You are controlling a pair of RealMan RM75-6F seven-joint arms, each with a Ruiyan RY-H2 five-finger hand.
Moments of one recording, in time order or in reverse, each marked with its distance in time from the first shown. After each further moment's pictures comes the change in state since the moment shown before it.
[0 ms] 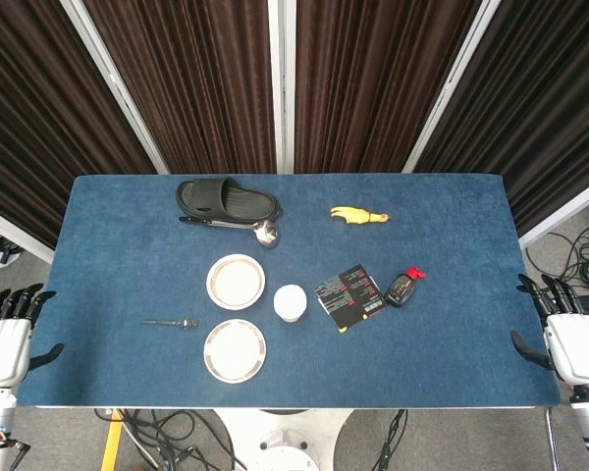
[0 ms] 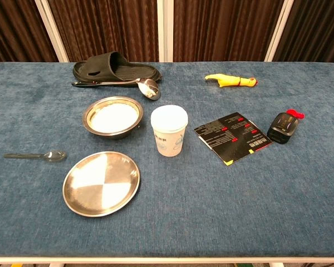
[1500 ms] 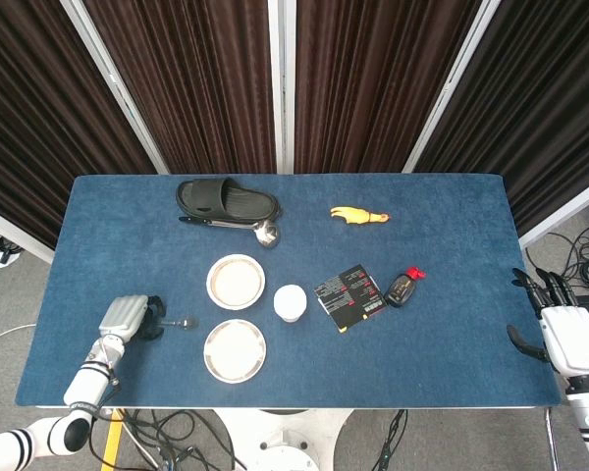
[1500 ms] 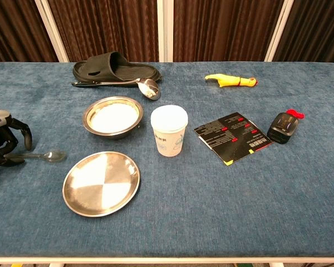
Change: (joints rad) left arm -0.384 -0.309 -0.027 0.230 -0.362 -0.610 -0.056; right arm 0.030 0.004 0.010 -0.004 0.017 -0.043 -0.016
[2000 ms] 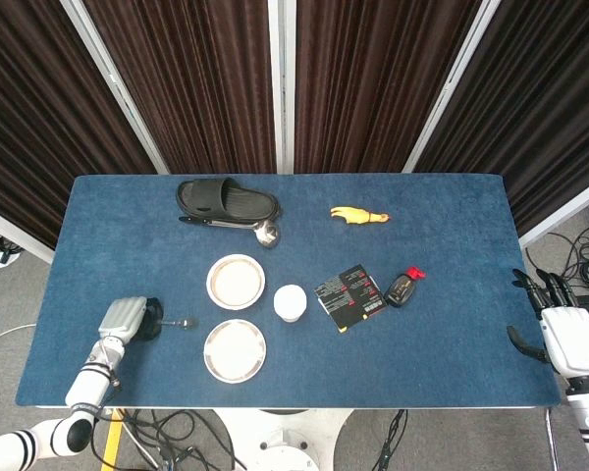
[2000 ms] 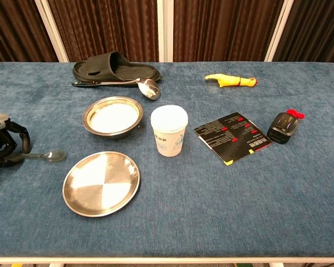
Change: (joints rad) left arm 0.002 -0.018 0.006 0.018 -0.020 0.010 0.013; right arm -0.001 0.002 -0.001 -0.005 0.003 -0.001 -0.005
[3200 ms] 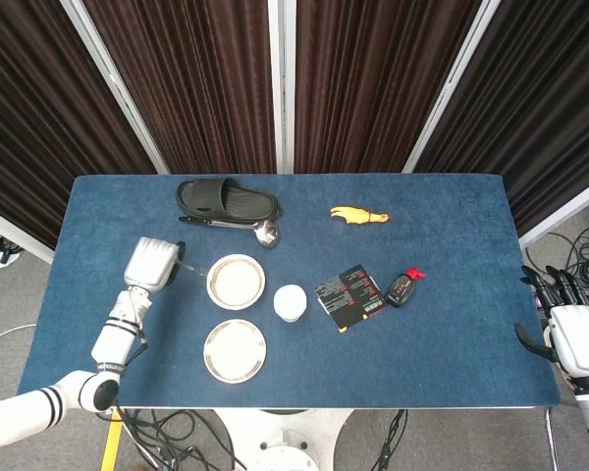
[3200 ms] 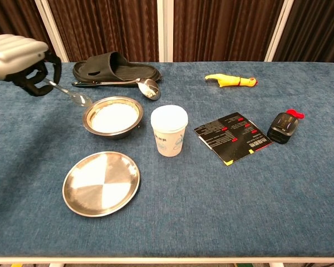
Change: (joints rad) left arm -0.209 -0.038 -0.122 0.041 0.076 0.124 0.390; right arm -0.007 0.018 0.008 0.007 0.000 0.021 0.012
